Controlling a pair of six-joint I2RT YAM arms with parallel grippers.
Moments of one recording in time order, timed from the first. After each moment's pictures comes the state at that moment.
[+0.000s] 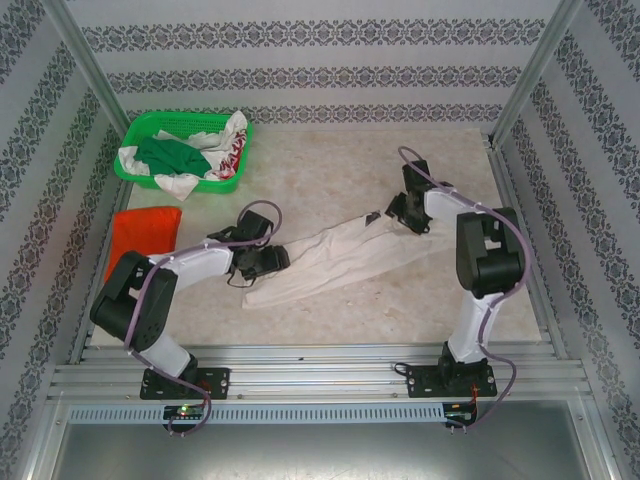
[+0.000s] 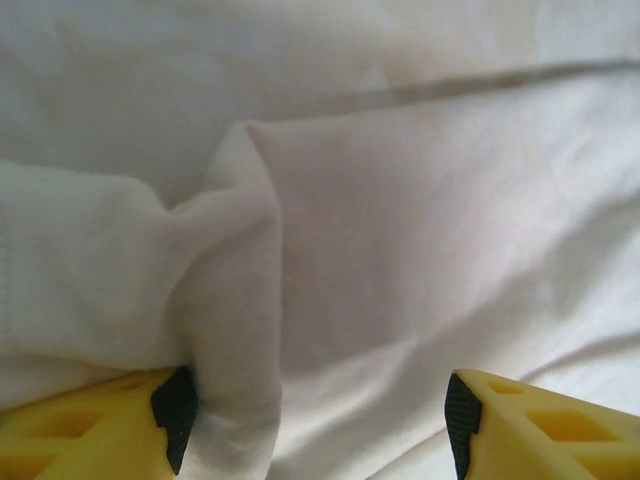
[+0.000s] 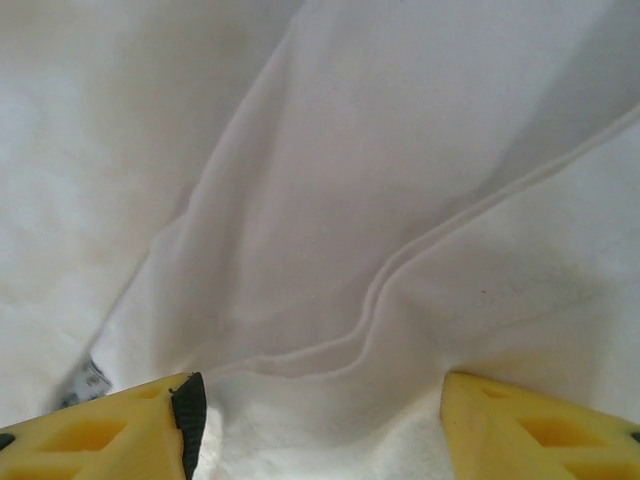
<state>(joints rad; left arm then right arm) -0.46 1.59 0.82 -0.37 0.13 -0.75 0.14 1.98 1.33 -0.51 -0.01 0.71</state>
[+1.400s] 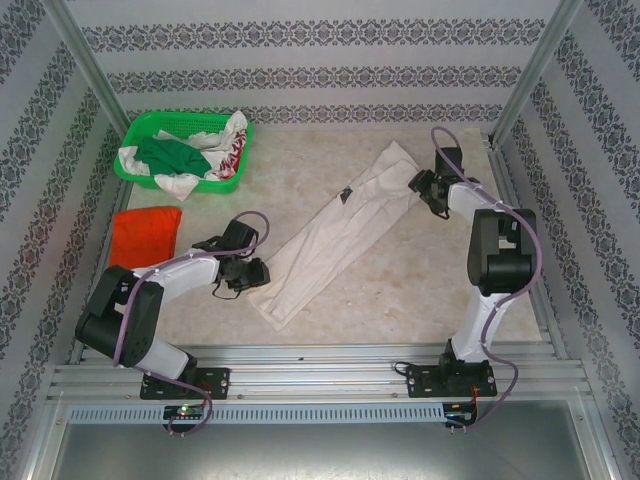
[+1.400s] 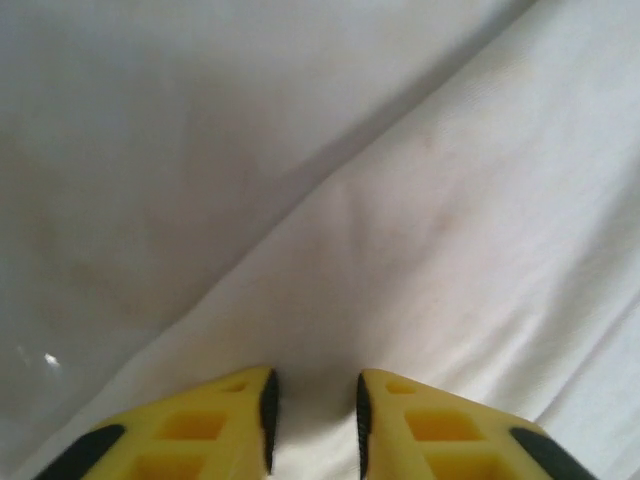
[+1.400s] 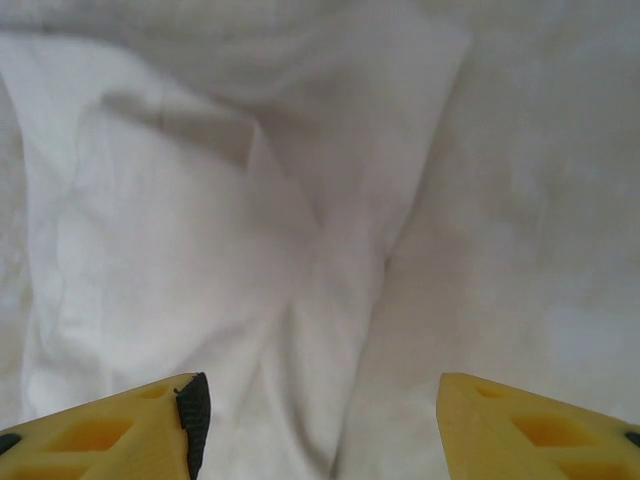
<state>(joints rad) -0.38 1.50 0.71 -0.43 0.22 -0.64 -0.04 1.96 1.35 -0.29 -0.05 0.72</state>
